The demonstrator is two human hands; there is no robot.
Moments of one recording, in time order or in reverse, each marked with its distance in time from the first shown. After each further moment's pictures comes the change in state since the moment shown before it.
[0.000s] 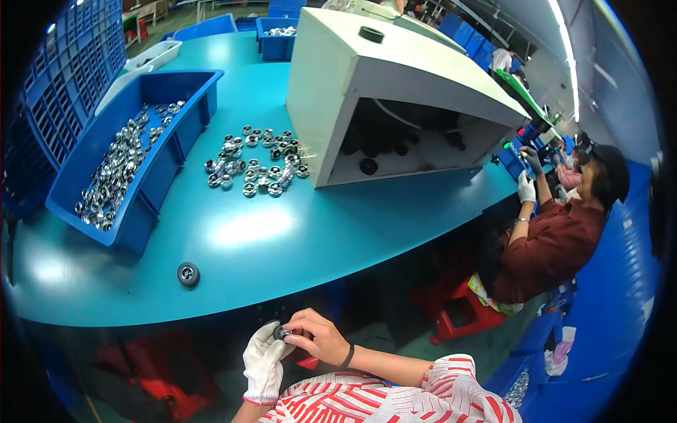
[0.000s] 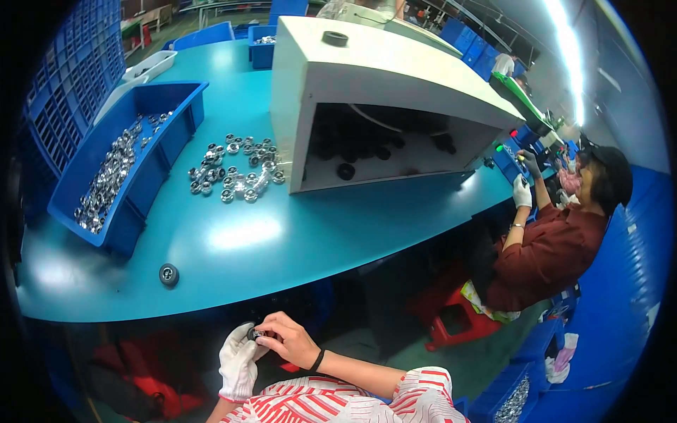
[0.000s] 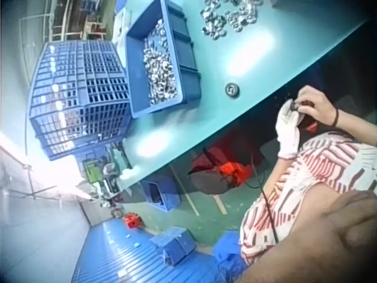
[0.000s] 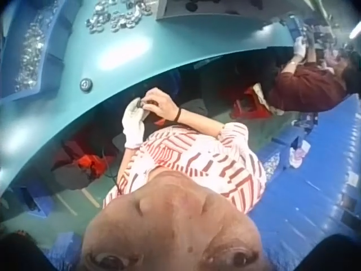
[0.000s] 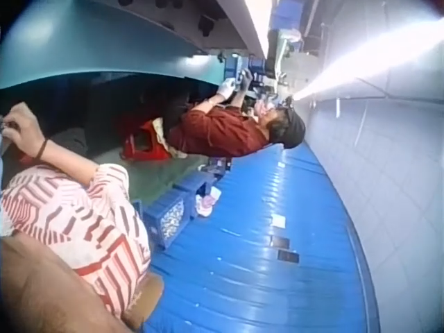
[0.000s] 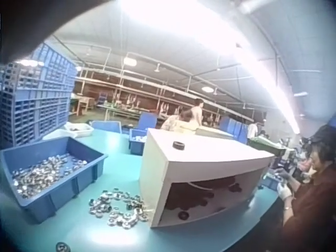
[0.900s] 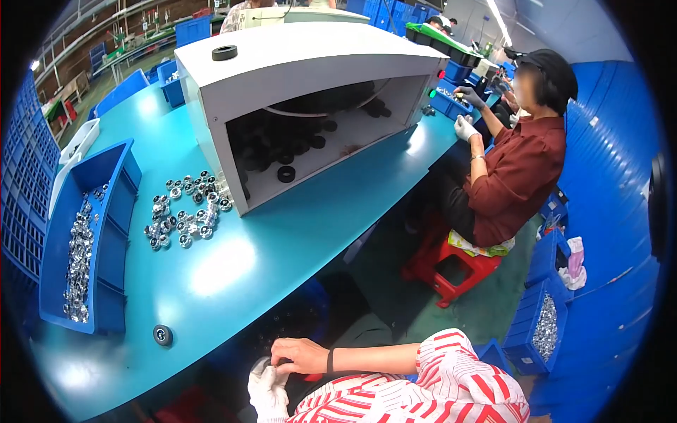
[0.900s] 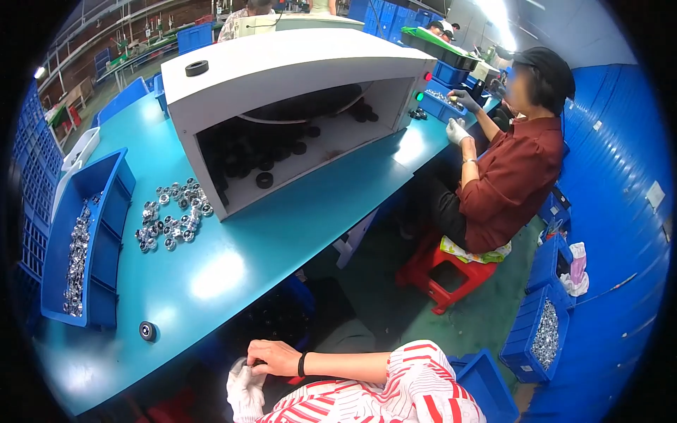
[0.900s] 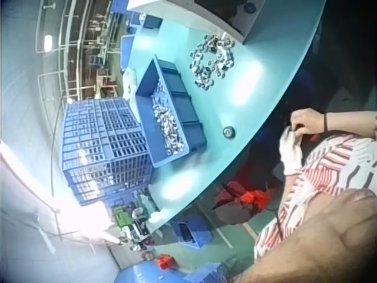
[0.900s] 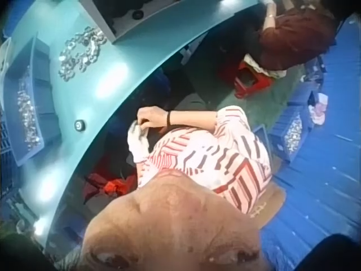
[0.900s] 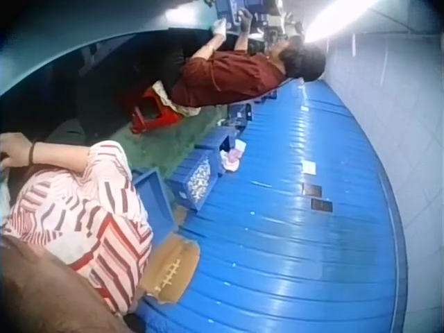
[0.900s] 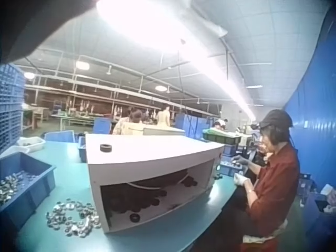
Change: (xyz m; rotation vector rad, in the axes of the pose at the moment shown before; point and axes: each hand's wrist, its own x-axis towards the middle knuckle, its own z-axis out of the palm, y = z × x) left_hand -0.003 -0.019 -0.020 0.223 0.027 -0.165; right_hand -0.016 0.040 0.005 -0.108 -0.151 -0.089
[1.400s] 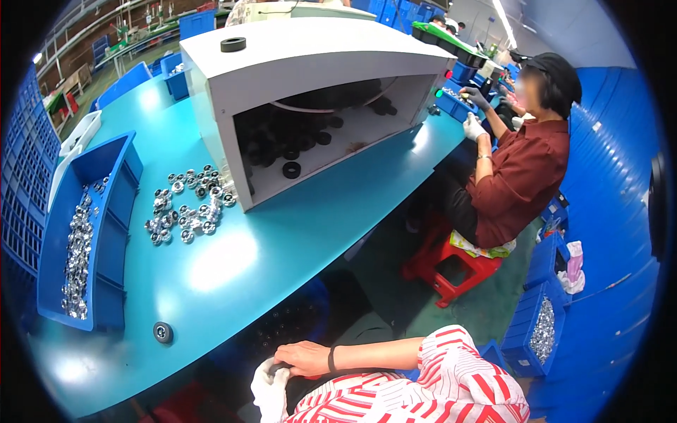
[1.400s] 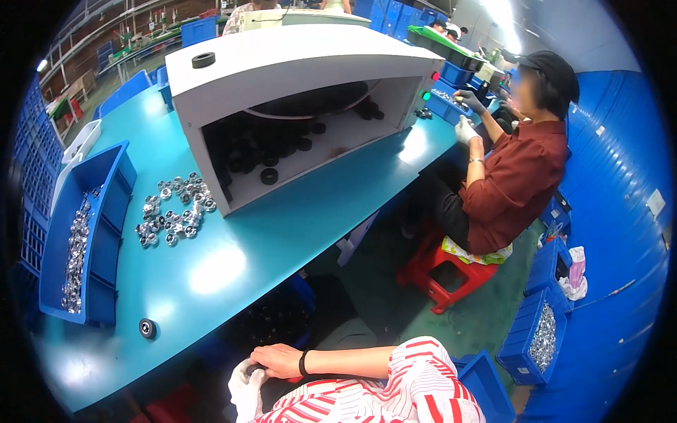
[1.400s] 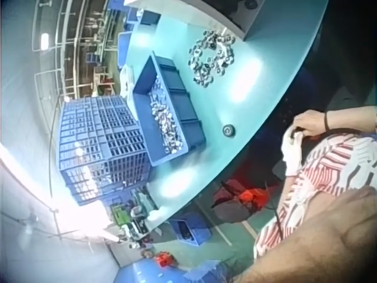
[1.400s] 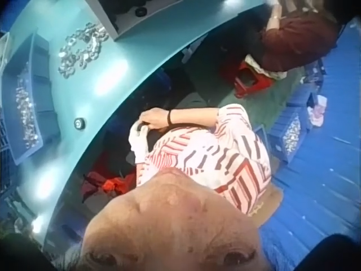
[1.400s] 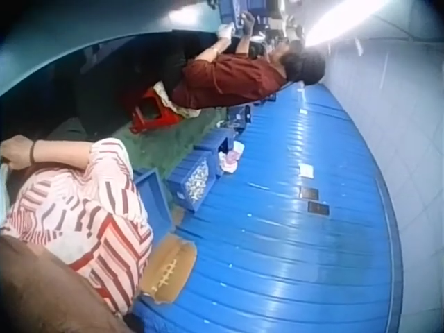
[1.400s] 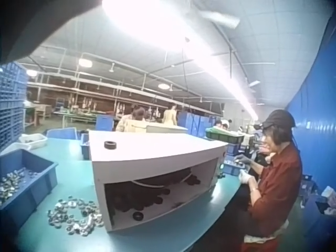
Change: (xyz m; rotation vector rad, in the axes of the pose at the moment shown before) left_hand 0.006 0.008 0.018 0.467 0.029 0.154; right_hand 0.011 -0.004 -0.011 -0.058 -0.273 0.117
